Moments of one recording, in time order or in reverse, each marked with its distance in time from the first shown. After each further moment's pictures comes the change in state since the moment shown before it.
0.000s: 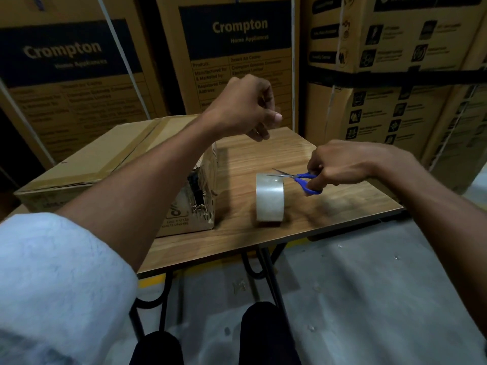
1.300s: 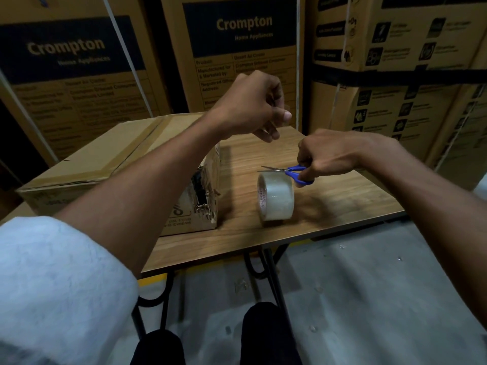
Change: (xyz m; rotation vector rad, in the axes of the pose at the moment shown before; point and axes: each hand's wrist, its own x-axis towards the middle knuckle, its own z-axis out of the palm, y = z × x) left_hand -0.003 0.007 0.001 -0.029 -0.018 0.018; right_hand 0.022 -0.016 -0.013 -0.127 0.048 -0.139
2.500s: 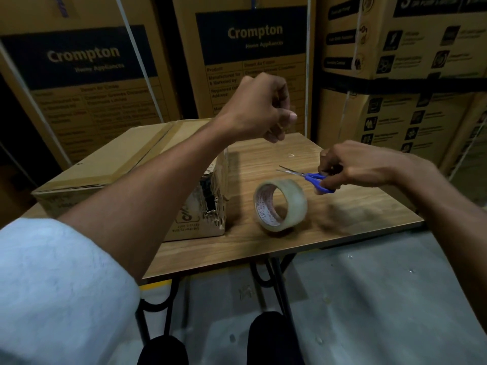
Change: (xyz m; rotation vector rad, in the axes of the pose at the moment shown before) left_hand -0.001 -0.004 -0.007 0.028 0.091 0.043; right_hand -0.016 0.020 0.012 0.188 0.085 0.014
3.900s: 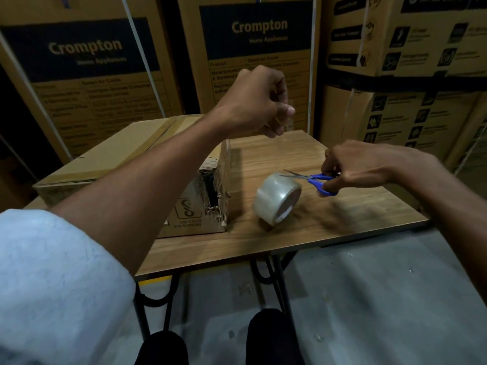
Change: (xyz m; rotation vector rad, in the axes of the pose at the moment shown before) left_hand -0.003 -0.008 -0.010 -0.021 -0.012 0.005; right_hand 0.000 -0.021 -0.002 -0.163 -0.109 0.091
